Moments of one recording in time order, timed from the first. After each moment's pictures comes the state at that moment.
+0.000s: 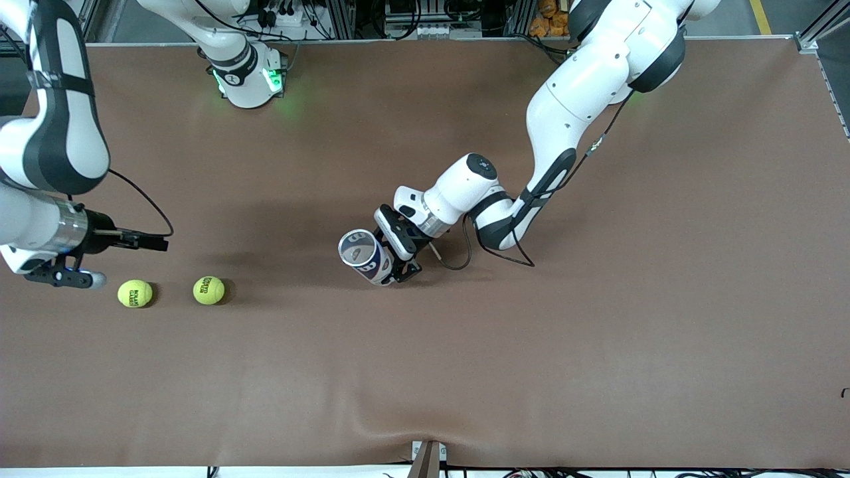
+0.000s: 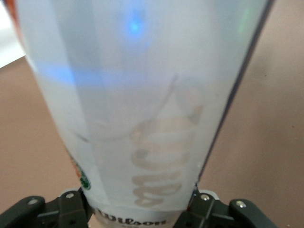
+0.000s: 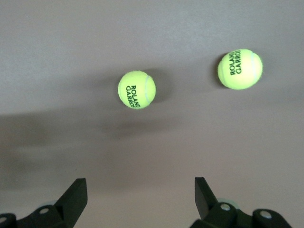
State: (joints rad) left arm -0.49 1.00 -0.35 -1.50 0.55 3.30 -0.13; right arm -0.06 0.27 -0.03 -1.75 0.07 1.84 0.03
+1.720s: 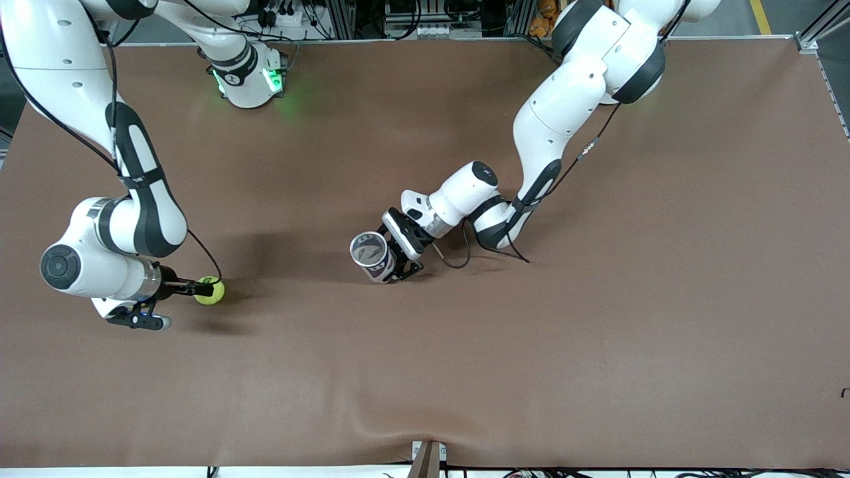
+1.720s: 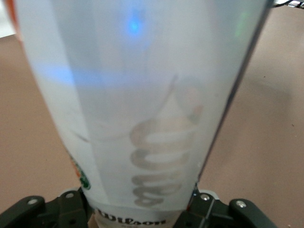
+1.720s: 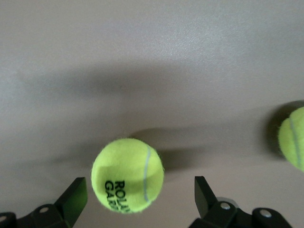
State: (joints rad) left arm -0.56 1.10 -0.28 -1.50 0.44 3.49 -0.13; right arm -0.04 0.59 -0.03 -1.76 0.07 2.24 0.05
